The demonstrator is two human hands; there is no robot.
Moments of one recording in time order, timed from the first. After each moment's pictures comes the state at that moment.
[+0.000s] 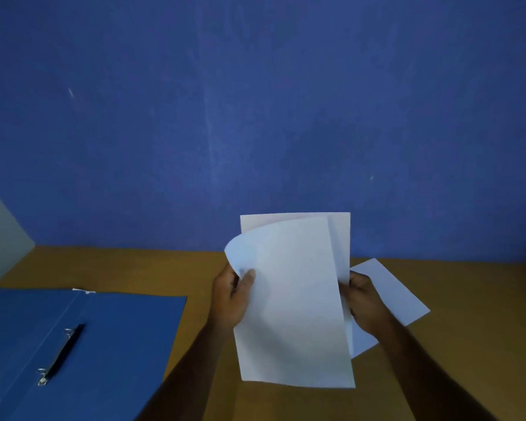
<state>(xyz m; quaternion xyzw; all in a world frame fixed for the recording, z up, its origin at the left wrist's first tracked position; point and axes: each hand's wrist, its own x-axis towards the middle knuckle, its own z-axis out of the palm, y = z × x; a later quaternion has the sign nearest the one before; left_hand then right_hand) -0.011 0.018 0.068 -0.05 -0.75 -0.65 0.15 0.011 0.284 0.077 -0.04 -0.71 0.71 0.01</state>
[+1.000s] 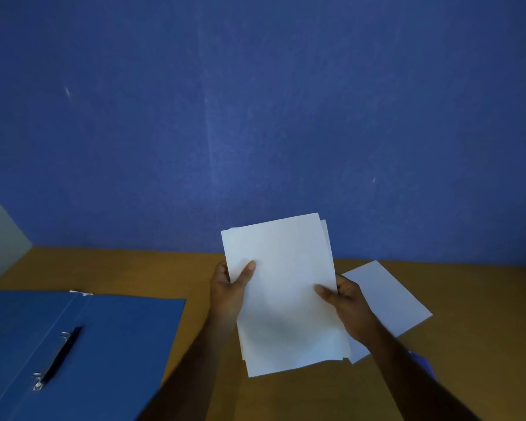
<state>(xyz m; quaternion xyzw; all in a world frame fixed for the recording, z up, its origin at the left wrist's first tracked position) -0.031 0.026 0.066 0.11 -0.62 -0.78 0.05 0.006 0.265 0.066 -0.04 -0.70 0.71 -0.01</state>
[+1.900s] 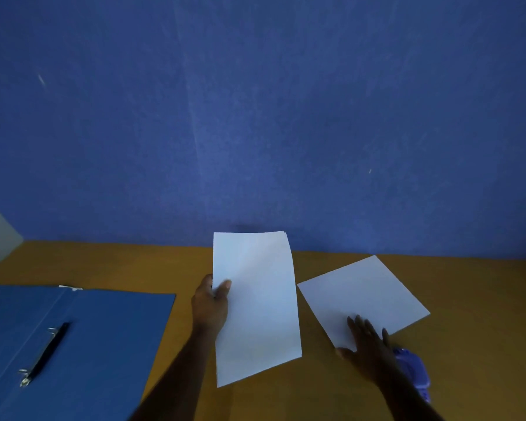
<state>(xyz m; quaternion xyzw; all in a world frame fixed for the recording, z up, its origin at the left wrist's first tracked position) -0.038 0.014 0.000 0.11 -0.80 -0.57 0.12 0.041 0.361 -0.053 -0.08 -0.98 0.05 -0.20</state>
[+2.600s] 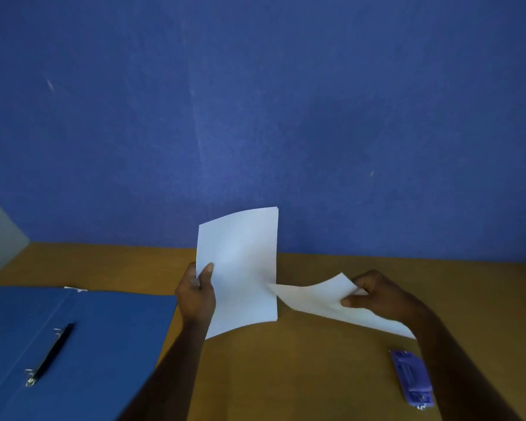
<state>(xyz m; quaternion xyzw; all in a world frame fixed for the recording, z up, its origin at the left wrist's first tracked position) -0.039 -0.001 0.038 0.08 -0.73 -0.62 0.27 -0.004 0.352 0.106 0.04 -0.90 0.40 -0.14</state>
